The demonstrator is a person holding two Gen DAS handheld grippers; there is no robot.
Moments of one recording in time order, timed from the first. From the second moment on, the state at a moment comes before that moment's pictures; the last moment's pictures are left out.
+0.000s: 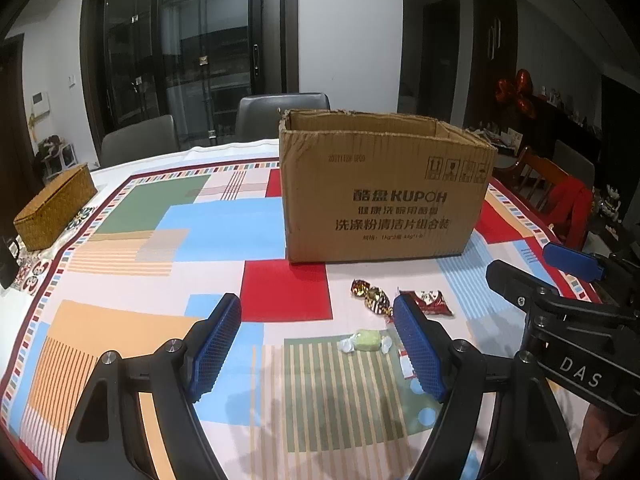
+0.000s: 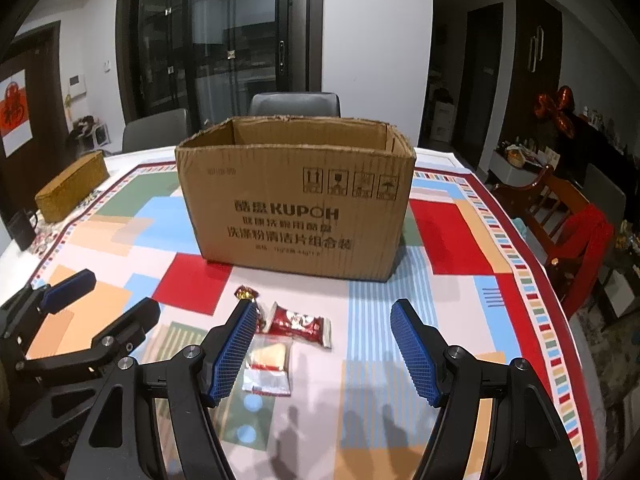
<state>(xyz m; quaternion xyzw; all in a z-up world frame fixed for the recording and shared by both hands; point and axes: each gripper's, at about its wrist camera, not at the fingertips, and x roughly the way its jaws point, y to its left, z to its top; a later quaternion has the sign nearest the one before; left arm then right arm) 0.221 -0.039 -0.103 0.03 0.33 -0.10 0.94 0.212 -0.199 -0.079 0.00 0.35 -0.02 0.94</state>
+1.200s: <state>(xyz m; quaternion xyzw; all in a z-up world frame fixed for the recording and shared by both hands) 0.239 -0.031 -0.157 0.07 0.38 -0.15 0.91 0.216 -0.172 -0.145 -0.03 0.43 0.03 0.90</state>
